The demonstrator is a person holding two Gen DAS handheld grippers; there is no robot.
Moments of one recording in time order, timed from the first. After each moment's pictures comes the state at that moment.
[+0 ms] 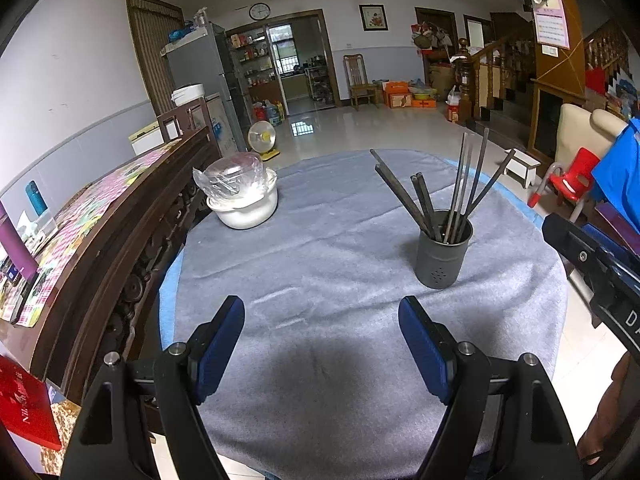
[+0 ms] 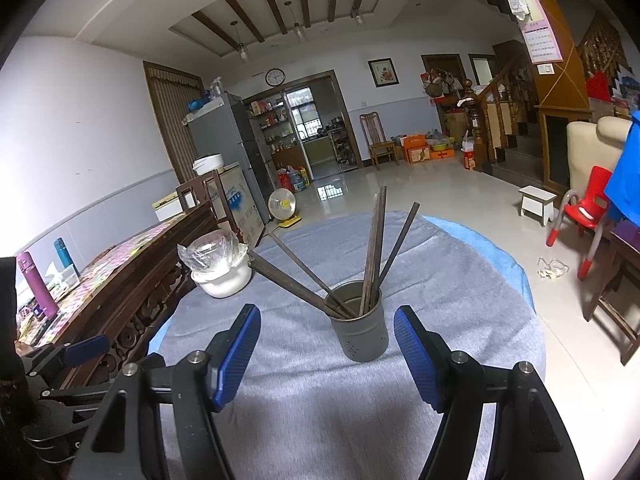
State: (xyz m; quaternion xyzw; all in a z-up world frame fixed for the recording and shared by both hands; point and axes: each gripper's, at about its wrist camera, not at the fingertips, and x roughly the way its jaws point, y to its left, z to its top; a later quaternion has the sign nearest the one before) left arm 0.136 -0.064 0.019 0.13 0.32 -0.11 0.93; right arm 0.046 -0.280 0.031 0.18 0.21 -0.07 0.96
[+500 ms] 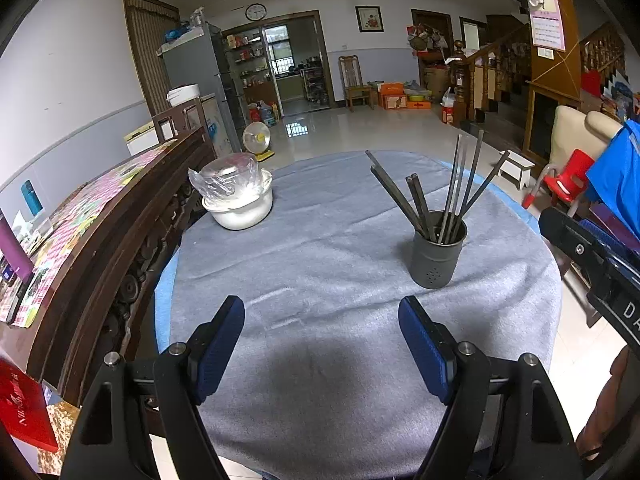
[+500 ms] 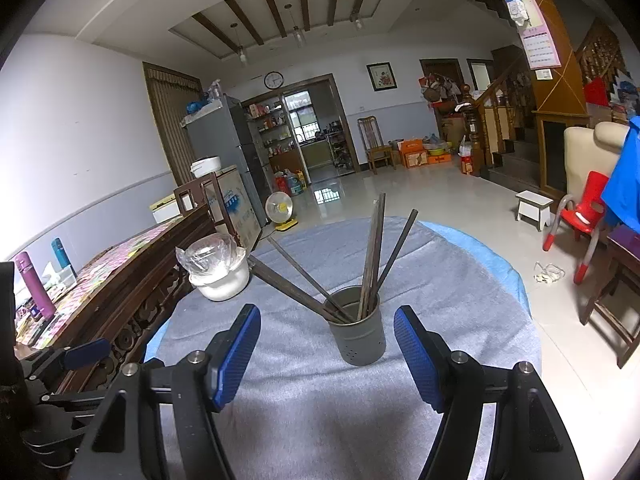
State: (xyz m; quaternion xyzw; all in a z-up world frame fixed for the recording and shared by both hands) left arm 0.134 -0.062 0.020 0.13 0.32 -0.12 0.93; right arm 0.044 -0.278 0.037 0.17 0.21 -0.08 0.96
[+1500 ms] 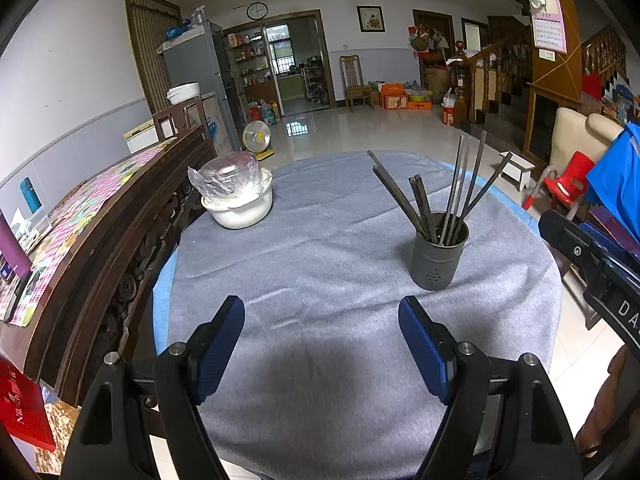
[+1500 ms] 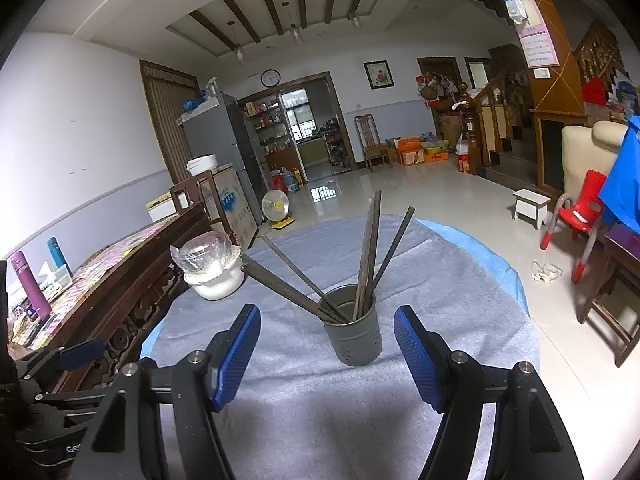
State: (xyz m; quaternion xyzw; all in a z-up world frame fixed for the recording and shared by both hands) left arm 0.139 -0.059 0.019 0.12 0.32 -0.12 0.93; right arm 0.049 -0.281 0.034 0.17 0.21 -0.08 0.96
